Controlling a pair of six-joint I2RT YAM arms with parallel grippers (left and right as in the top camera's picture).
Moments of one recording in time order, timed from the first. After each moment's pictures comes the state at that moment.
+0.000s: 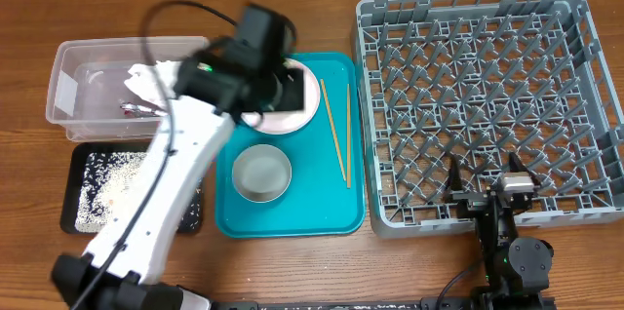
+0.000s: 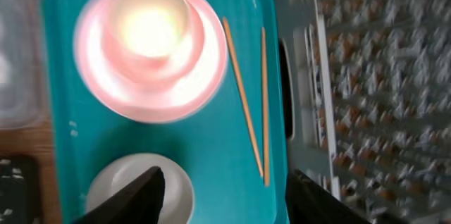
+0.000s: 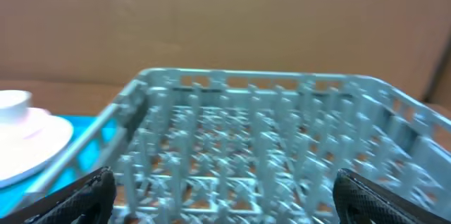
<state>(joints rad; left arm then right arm) -0.36 1.61 1.70 -1.14 0.09 -0.41 0.09 0.02 0.02 -0.01 0.01 -0.03</state>
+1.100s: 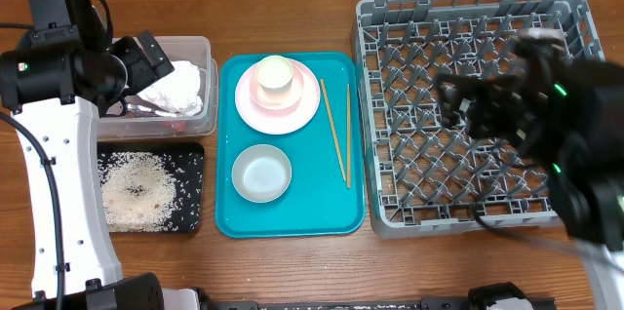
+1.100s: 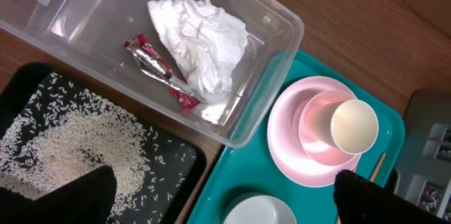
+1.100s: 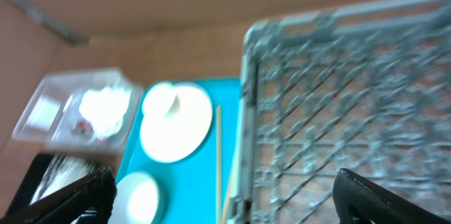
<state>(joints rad) 0.19 1.58 1.79 -1.27 0.04 -0.41 0.20 1.14 1.43 -0.93 -0.23 0.29</state>
